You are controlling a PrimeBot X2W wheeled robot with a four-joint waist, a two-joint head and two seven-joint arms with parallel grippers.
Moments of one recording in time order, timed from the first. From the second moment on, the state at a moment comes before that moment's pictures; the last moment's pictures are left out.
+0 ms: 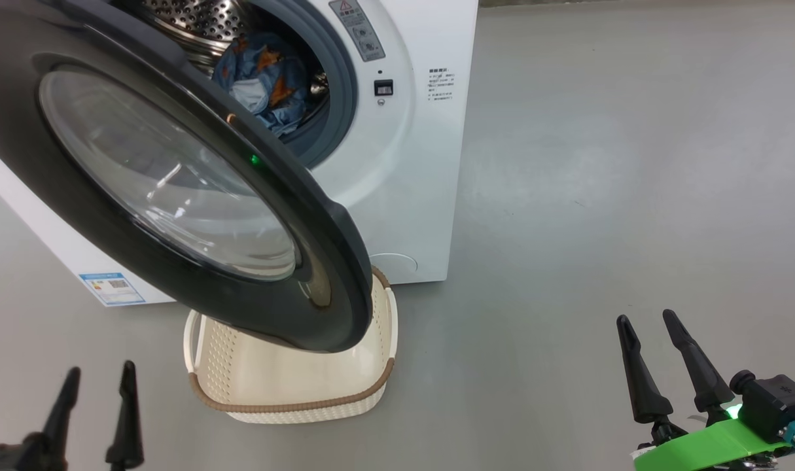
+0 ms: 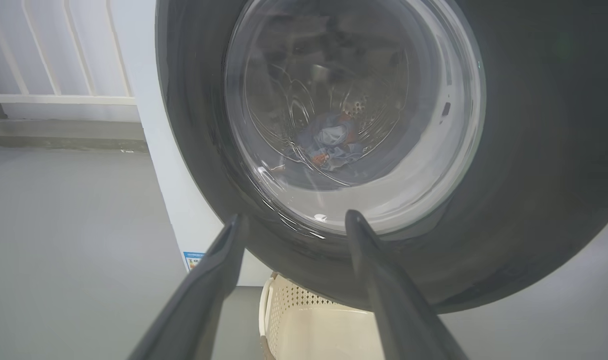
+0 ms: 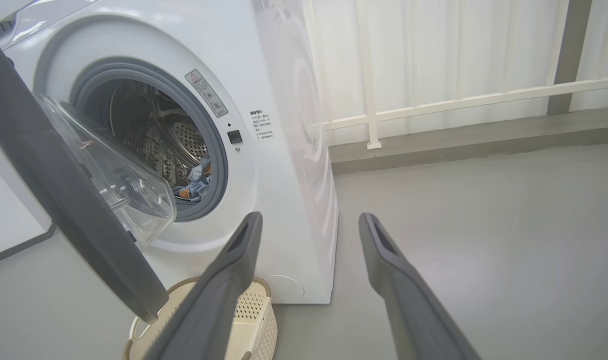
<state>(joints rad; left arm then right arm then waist) -0.03 0.24 0.03 0.27 -0.38 -0.13 -0.25 0.03 -0.16 0.10 0.10 0.40 0.13 -0.26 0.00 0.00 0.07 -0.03</state>
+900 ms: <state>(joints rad) 0.01 0.19 0.03 0.27 -0.34 -0.13 -0.25 0.03 -0.16 0.11 0.12 0.40 0.13 -0.26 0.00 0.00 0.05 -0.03</state>
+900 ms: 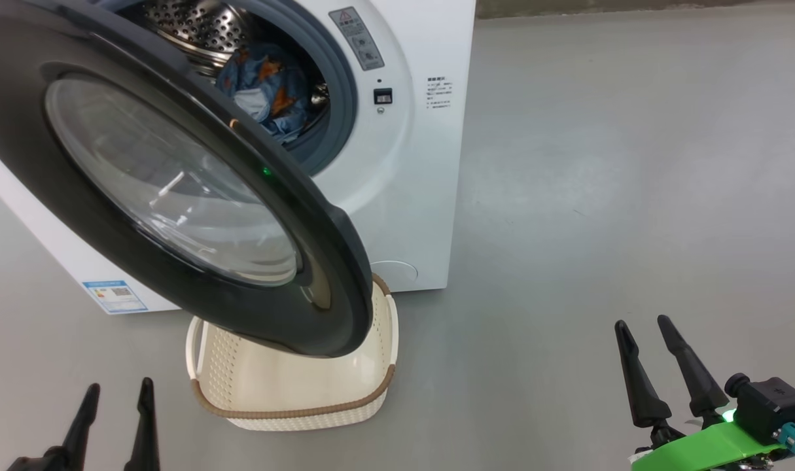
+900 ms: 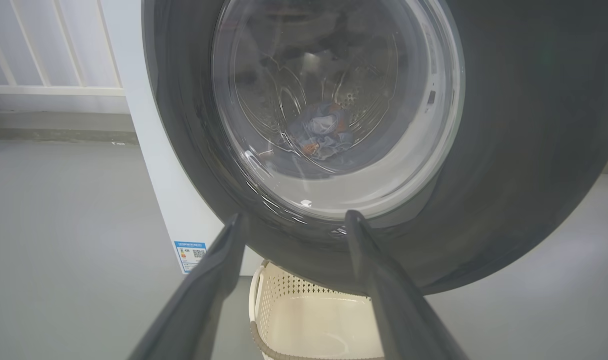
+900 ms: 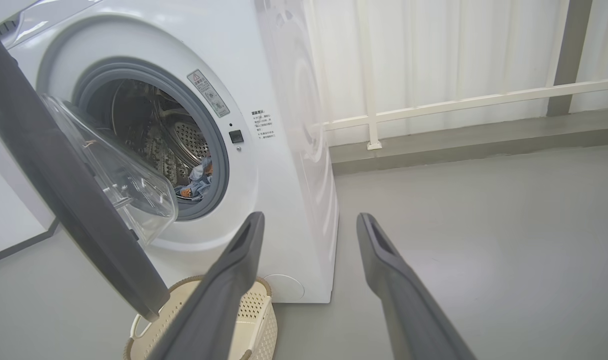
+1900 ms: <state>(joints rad) 0.02 0.12 -0.03 0.25 -0.34 -0.13 -0.25 -0.52 -0.13 0.36 0.01 0.50 0.13 -0.26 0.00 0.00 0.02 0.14</state>
